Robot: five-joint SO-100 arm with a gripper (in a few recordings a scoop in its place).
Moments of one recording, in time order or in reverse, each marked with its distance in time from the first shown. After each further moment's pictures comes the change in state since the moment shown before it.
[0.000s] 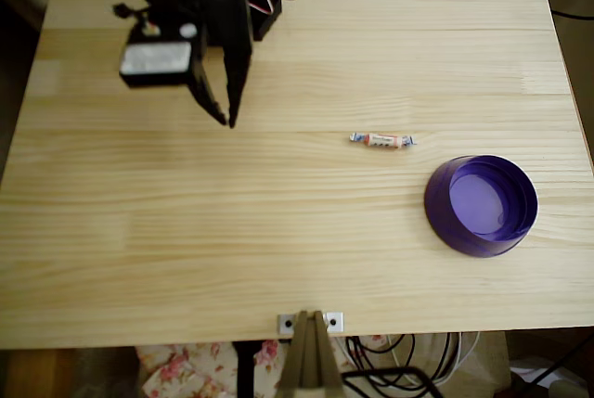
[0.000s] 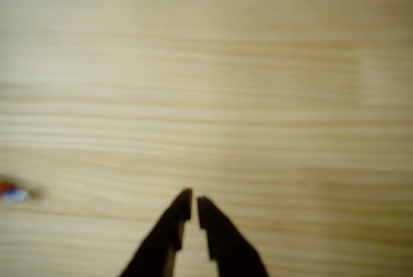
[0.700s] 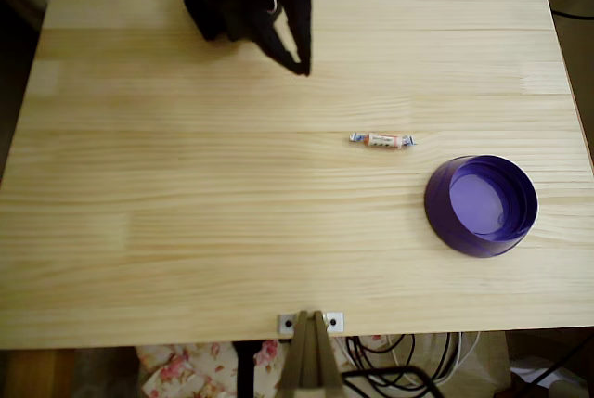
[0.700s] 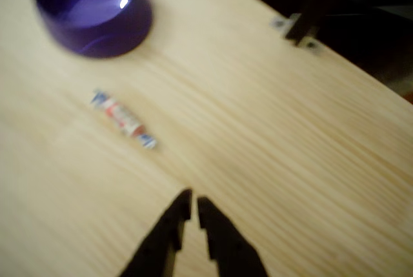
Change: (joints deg) arm -24.8 -13.9 -19.3 5.5 -11.0
